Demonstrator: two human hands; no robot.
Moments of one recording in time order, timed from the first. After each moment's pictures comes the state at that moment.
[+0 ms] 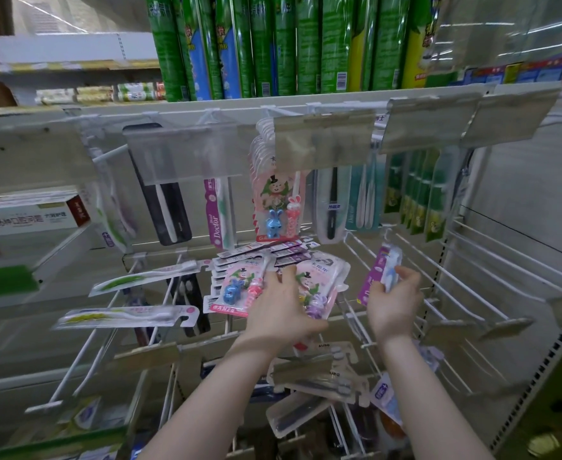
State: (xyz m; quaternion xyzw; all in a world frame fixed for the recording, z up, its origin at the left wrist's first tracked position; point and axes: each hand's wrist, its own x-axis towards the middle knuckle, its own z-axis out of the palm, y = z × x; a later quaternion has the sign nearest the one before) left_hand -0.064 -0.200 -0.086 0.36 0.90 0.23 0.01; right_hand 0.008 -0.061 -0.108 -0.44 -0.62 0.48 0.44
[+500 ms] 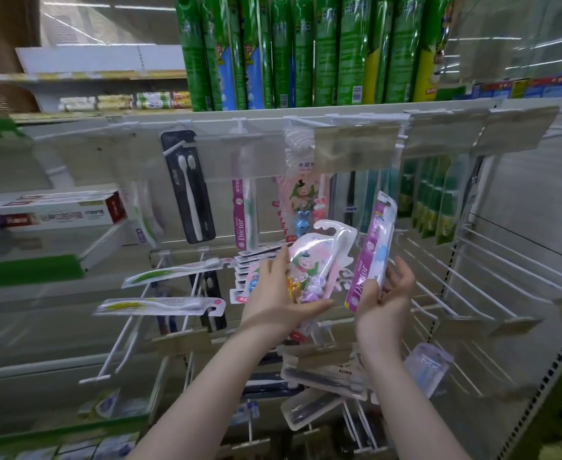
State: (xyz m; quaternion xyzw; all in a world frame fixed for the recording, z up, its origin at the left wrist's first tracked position) left_hand -0.059 -0.246 -0.069 0.35 0.85 0.40 -0.01; right_hand 0.024 -0.133 -0.097 -0.26 -0.60 0.55 0.52
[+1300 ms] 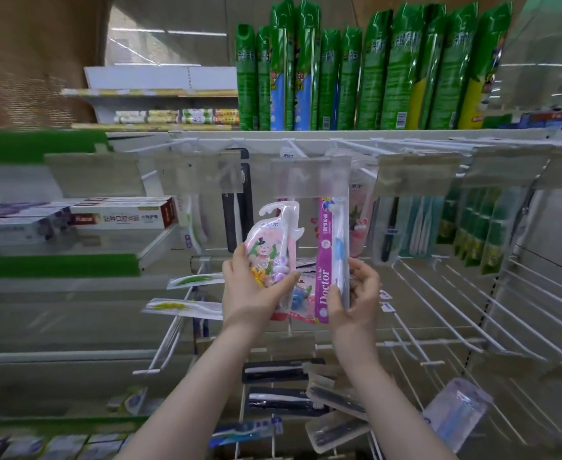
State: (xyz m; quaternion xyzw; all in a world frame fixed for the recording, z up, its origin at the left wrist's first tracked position) left_hand -0.098 -0.315 -0.053 0.19 0.80 0.56 -0.12; right_hand -0.022 -0.201 -0.082 -0.05 -0.64 0.61 0.46
